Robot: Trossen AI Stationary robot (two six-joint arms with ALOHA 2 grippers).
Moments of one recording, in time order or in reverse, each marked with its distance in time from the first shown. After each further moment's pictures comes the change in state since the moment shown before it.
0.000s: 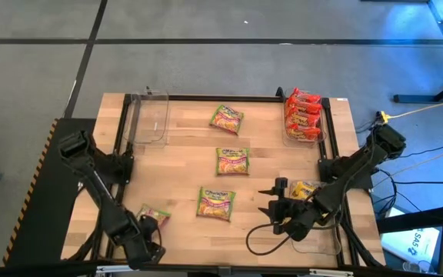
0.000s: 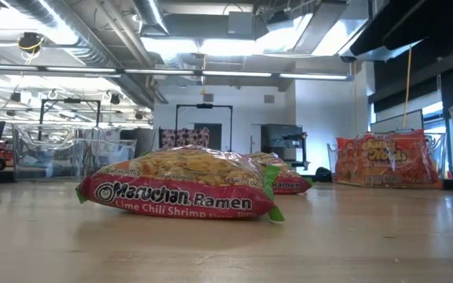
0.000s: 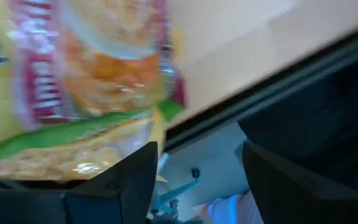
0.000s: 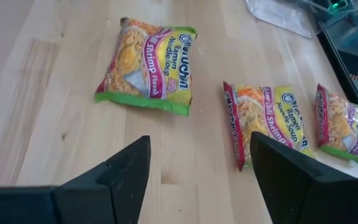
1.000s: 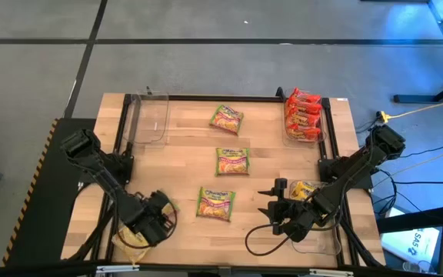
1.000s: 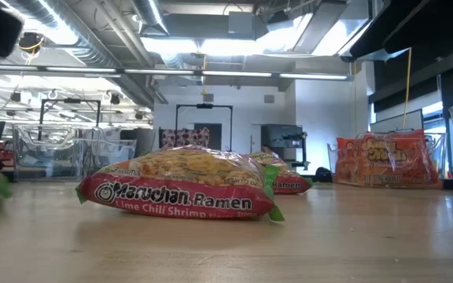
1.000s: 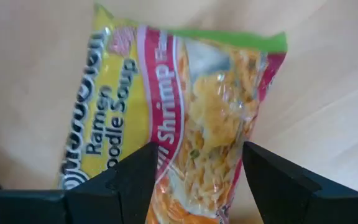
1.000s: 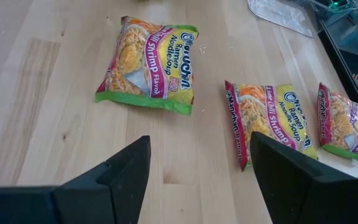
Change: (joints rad) left arm 0.150 0.012 -0.074 -0.300 -0.266 0.361; right arm 0.002 0.014 0.000 0.007 0.002 0.009
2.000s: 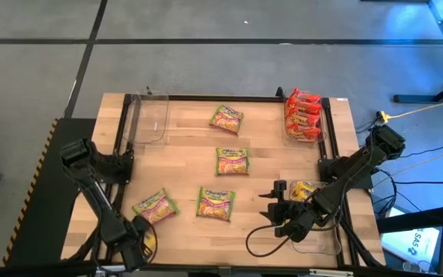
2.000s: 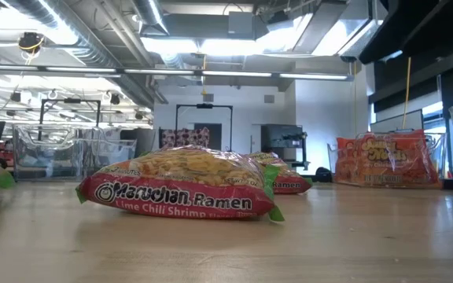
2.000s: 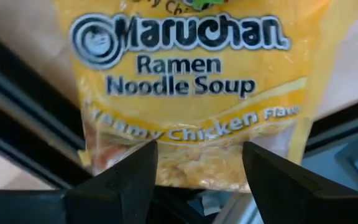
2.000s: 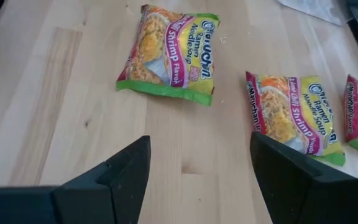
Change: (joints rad) left arm -0.218 0.075 0.066 0.124 0.421 -0.252; right arm 0.000 0.000 0.000 -0.009 -0.082 0.012
